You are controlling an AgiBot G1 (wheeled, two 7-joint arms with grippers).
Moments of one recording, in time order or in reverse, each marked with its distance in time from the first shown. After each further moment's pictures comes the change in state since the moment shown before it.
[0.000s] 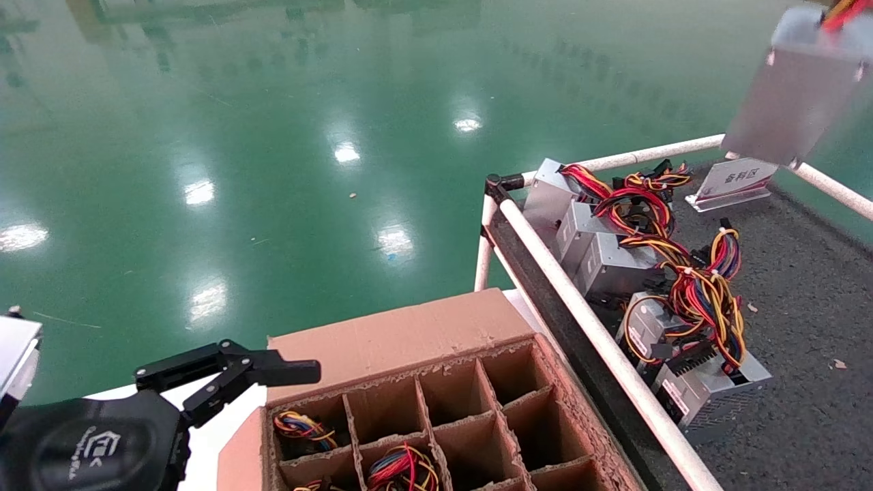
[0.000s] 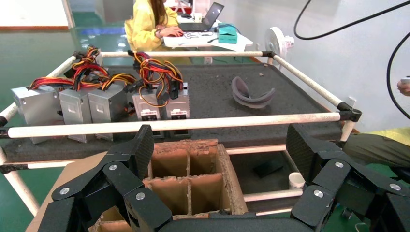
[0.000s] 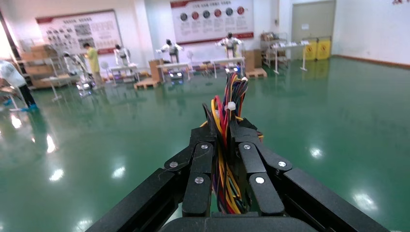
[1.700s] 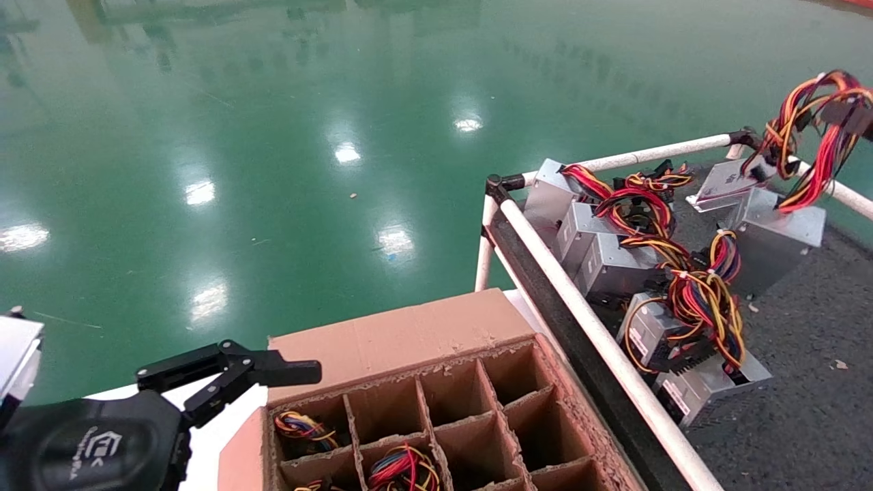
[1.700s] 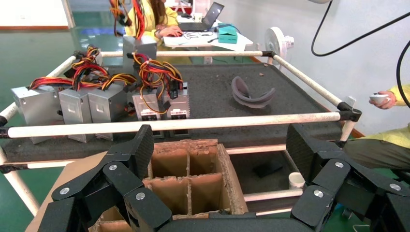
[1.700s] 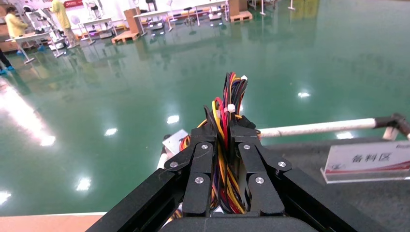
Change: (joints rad) left arm 0.000 -0.001 0.002 0.000 -0.001 -0.001 0.001; right arm -0.108 -0.018 0.023 -0.479 0.034 -0.158 -0.425
